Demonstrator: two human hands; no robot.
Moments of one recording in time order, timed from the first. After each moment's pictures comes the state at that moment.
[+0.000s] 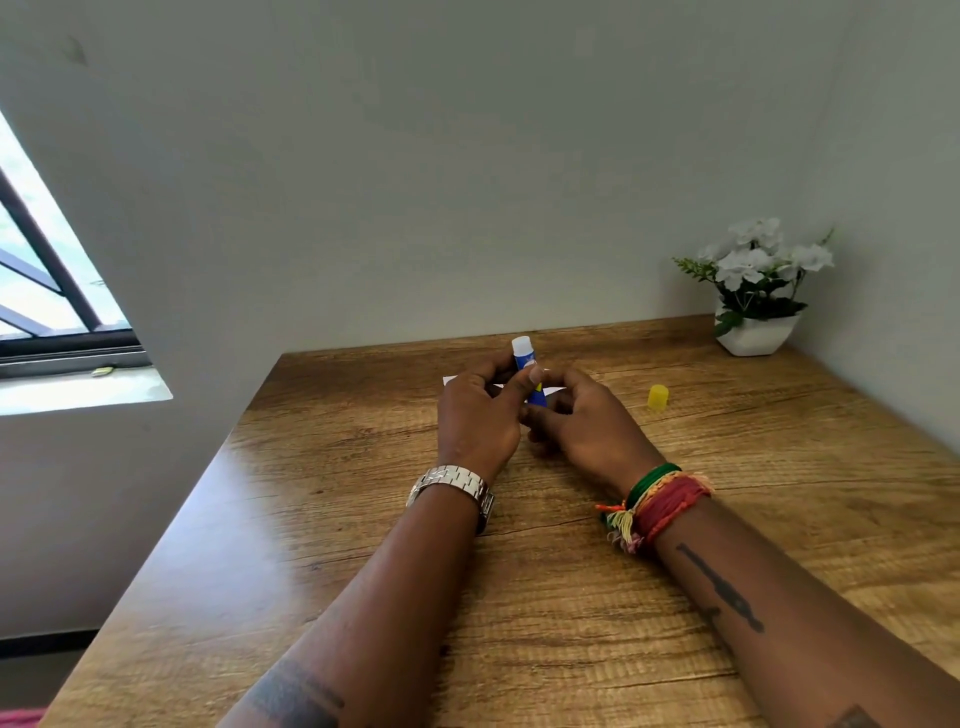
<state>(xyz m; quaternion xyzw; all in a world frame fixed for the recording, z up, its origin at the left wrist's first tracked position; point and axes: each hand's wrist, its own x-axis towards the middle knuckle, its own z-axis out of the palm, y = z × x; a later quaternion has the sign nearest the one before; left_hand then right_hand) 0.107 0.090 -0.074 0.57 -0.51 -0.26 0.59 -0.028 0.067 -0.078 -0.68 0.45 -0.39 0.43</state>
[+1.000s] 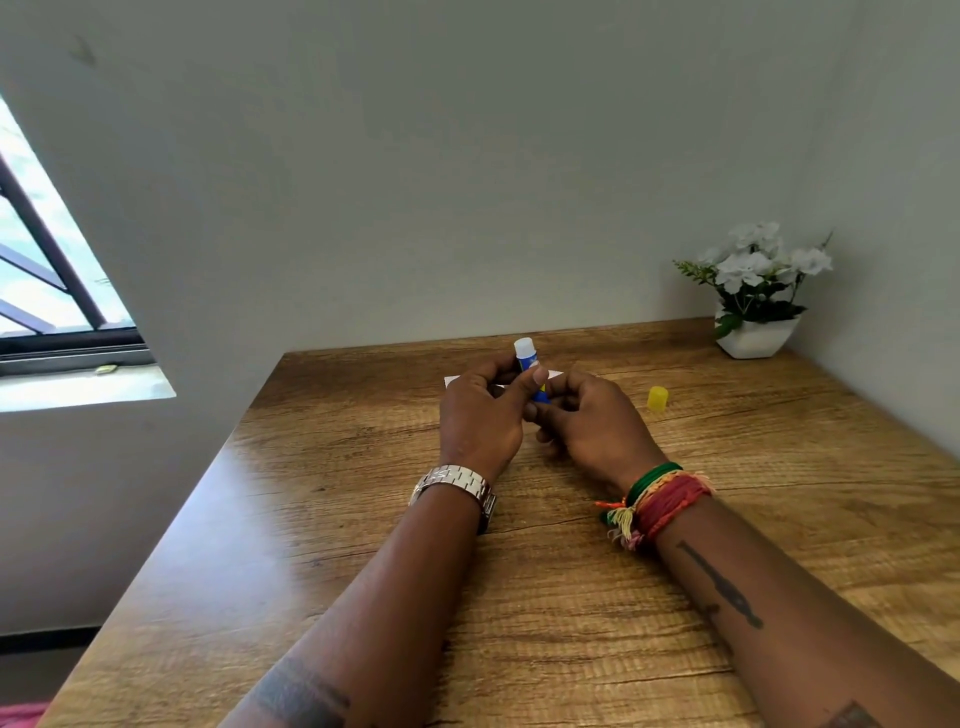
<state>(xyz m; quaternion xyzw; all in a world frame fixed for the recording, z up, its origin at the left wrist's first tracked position) 0.106 0.092 -0.073 0.56 -0.51 -0.26 0.59 -0.030 0.066 -0.078 -0.67 0.46 -0.41 0.42</state>
